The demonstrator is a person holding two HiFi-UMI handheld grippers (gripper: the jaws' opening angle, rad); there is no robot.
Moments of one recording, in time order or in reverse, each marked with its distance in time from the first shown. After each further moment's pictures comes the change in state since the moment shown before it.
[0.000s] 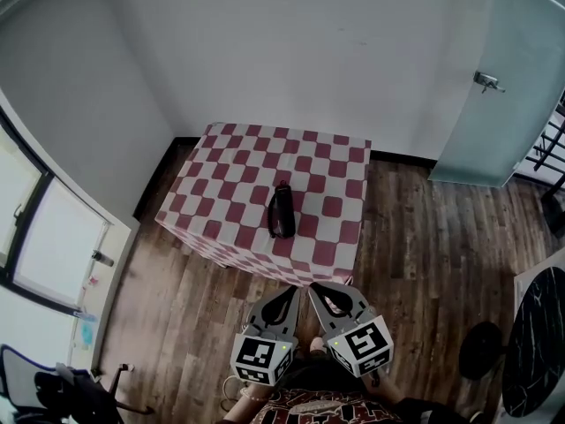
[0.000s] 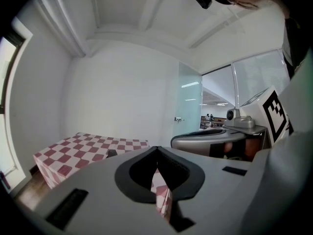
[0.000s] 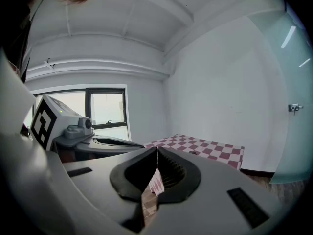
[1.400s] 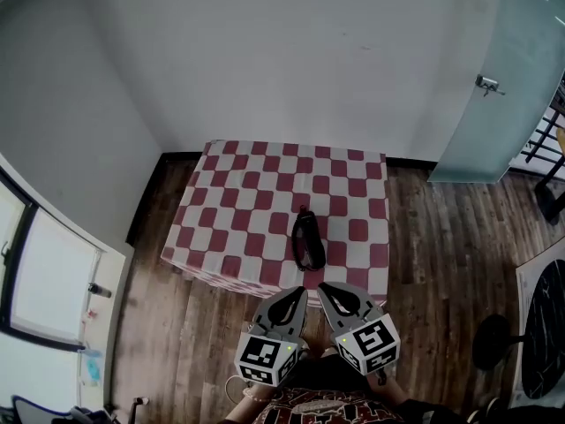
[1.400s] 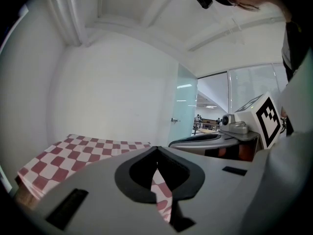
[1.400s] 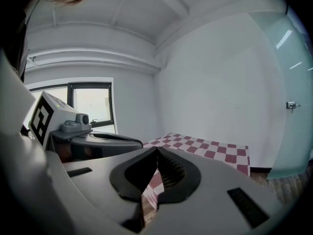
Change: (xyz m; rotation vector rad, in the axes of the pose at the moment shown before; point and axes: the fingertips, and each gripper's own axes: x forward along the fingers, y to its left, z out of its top) left arm 0.042 0.143 0.023 -0.006 0.009 -0.153; right arm 0.149 -0.011 0.021 0.041 0.047 -0.126
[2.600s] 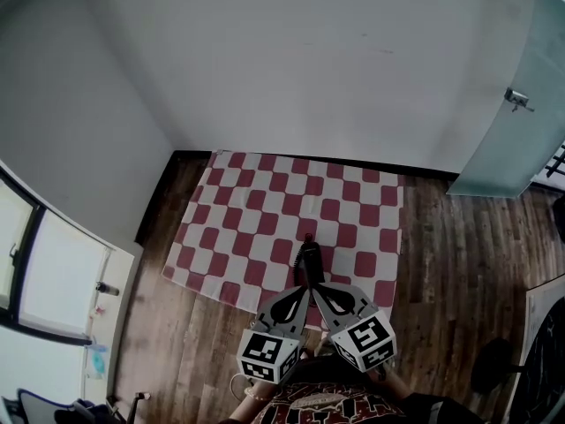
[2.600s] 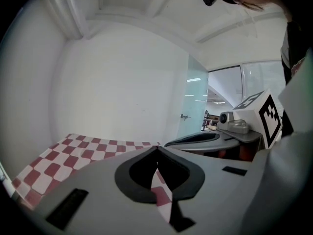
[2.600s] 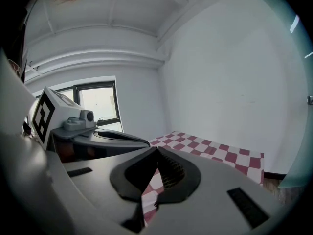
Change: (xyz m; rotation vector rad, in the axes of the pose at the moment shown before) left arm 0.107 0.056 0.029 -0.028 0.068 0.080; right arm 0.087 -0.081 0.025 -0.002 0.064 0.156
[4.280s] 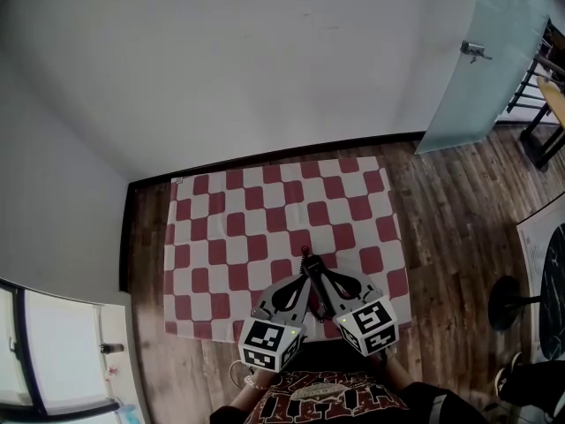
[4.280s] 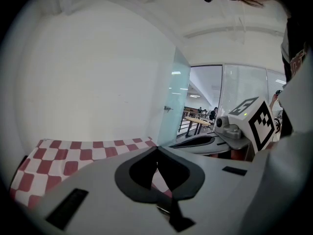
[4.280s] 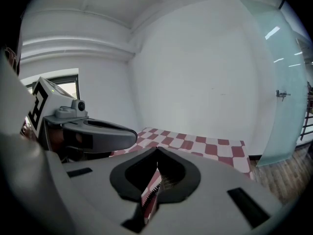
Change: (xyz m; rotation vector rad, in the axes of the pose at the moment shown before) left arm 0.074 0.076 0.011 0.083 0.111 -0.304; right arm 0.077 -0.076 -0.008 0.149 0.052 -0.349
